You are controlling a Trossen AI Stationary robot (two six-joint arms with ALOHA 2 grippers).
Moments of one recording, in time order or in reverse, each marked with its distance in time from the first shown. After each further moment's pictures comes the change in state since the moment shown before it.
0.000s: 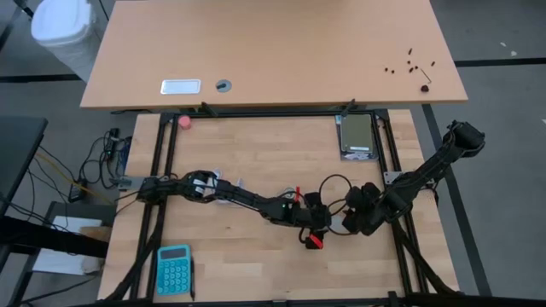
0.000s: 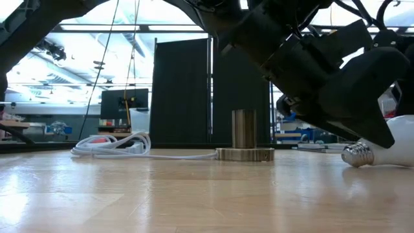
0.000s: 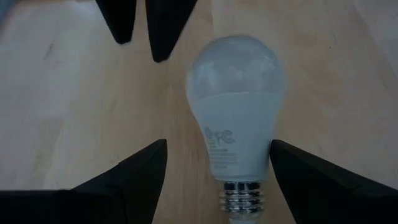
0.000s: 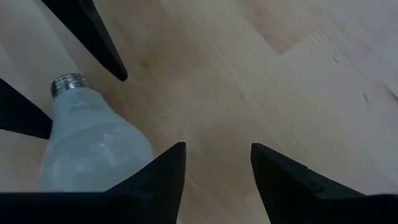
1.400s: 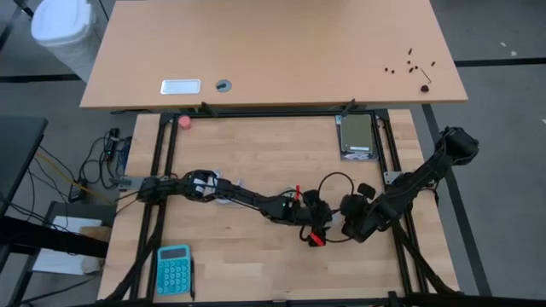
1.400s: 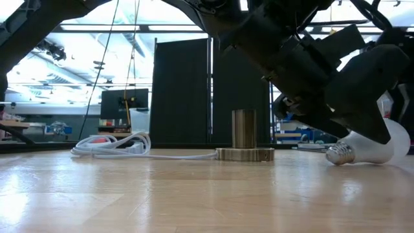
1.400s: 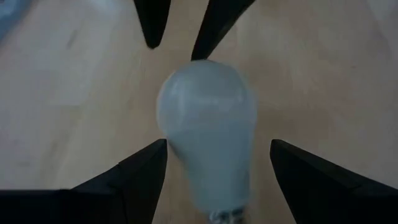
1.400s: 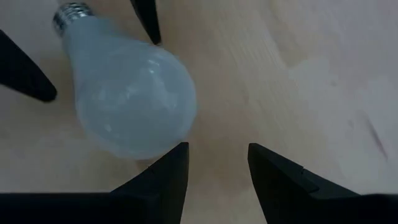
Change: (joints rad) left arm 0.007 0.000 0.000 0.006 -0.026 -0.102; right arm 0.007 0.175 0.112 -0.076 0.004 -0.191
